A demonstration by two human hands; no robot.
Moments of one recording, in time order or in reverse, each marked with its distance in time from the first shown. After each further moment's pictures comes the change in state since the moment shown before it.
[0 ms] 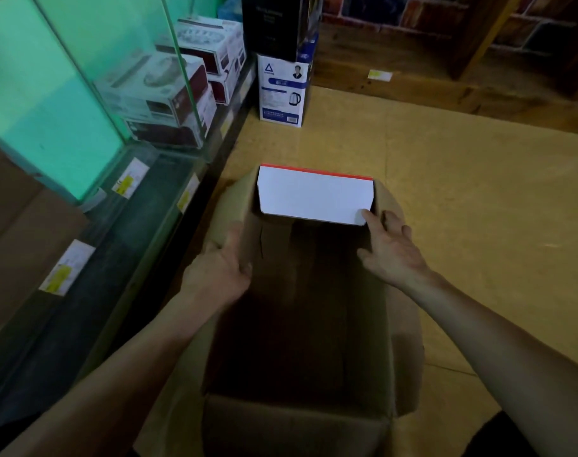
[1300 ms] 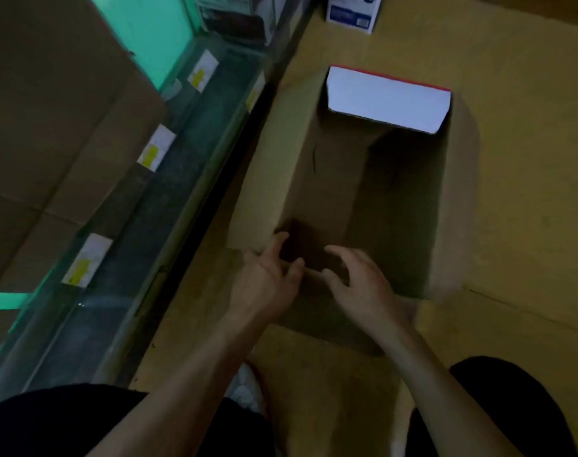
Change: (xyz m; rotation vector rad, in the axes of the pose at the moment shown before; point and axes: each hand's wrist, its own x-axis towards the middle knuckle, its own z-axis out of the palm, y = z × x) left_hand -0.180 -0.018 0.047 -0.425 -0.155 -0.268; right_hand -0.198 -0.080 0.090 0.390 -0.269 -0.102
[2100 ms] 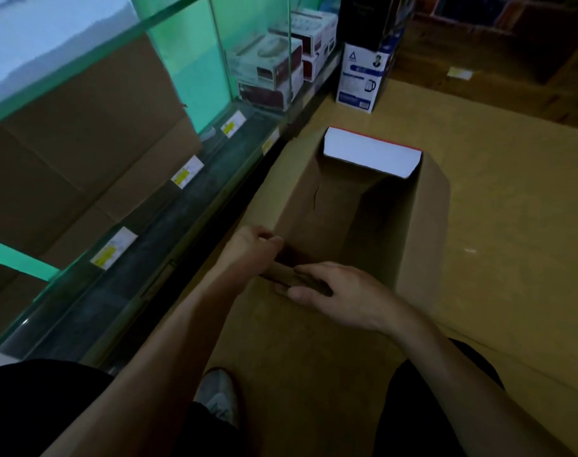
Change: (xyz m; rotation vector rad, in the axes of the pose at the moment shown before) left_hand -0.041 0.031 -0.026 -0.377 0.206 -0.006; right_hand -0.049 -0.018 -0.063 -0.372 -0.309 -0.416
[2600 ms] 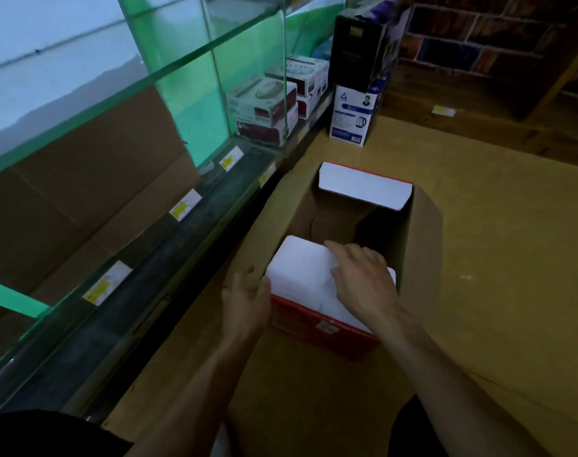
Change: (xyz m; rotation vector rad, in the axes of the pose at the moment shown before) left_hand 0.019 -0.053 0.045 -0.241 0.235 -0.003; right_hand 0.053 0.045 -0.011 -0.315 0.549 0.107
